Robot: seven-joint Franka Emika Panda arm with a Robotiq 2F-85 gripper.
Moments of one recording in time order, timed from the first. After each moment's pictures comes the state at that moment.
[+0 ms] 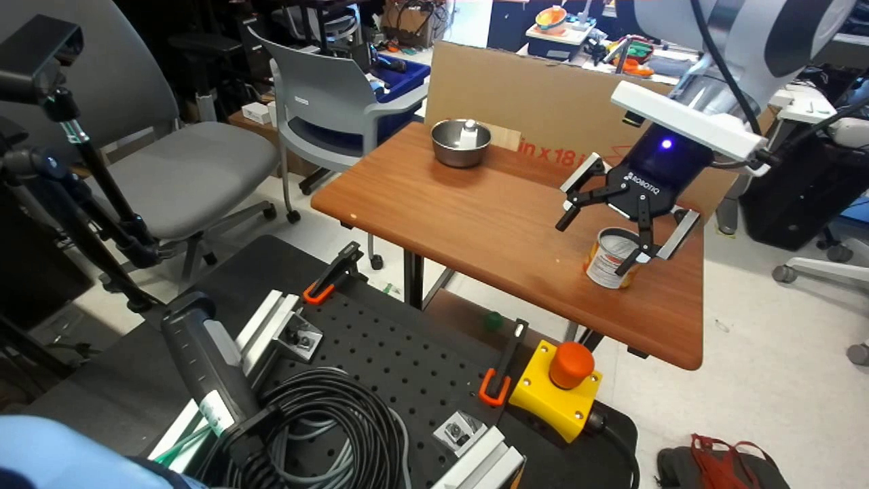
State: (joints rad) arm -0.21 0.66 -0.15 -1.70 0.12 1.71 -0.04
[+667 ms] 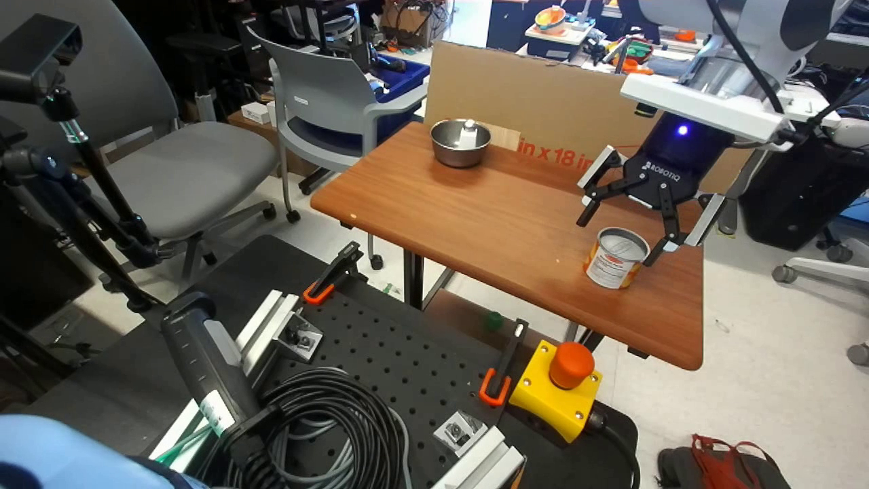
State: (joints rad) arm -0.19 0.63 -0.16 -1.70 0.04 1.78 -0.02
